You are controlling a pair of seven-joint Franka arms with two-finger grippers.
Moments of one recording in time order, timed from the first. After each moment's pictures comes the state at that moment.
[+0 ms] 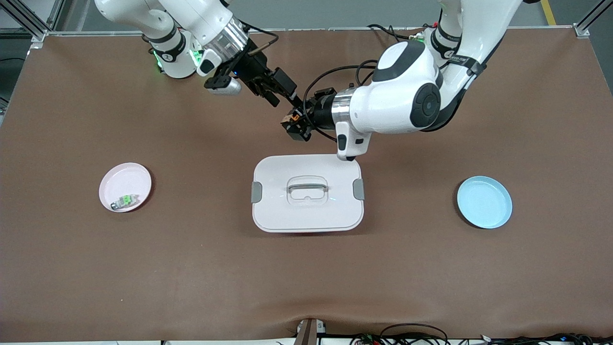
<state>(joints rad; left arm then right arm) -0.07 0.50 -0.74 -1.43 -0.52 1.97 -1.53 0.65 -0.10 0.12 -2.11 0.45 2.64 1.04</state>
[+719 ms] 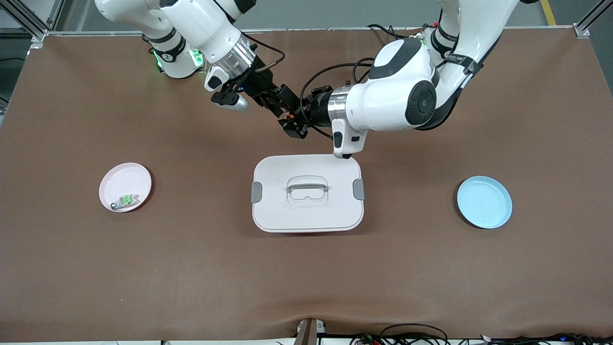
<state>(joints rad) -0.08 0.50 -0.74 -1.43 -0.52 1.97 -1.53 0.65 -0.02 0.11 -2.08 0.45 2.64 1.04</state>
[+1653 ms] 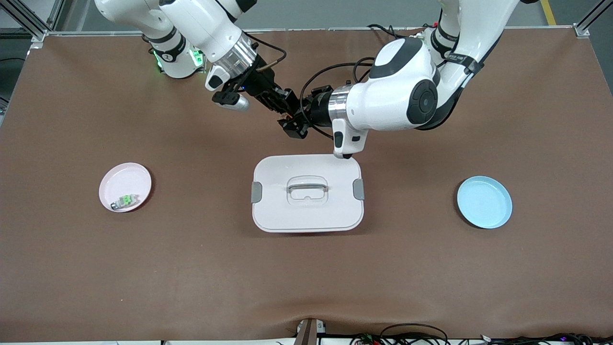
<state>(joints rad) -0.08 0.50 -0.74 -1.42 -0.52 1.97 -1.54 0.66 -0.01 0.11 -2.04 0.45 2.64 1.05</state>
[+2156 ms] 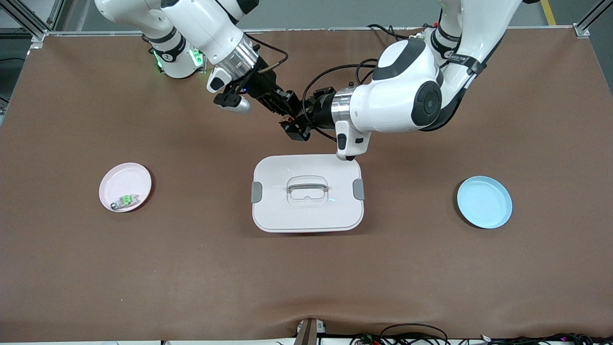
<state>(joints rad) -0.06 0.50 -0.74 -1.42 -0.52 1.97 -1.54 0.66 0.01 0.11 -2.03 0.45 2.63 1.04</state>
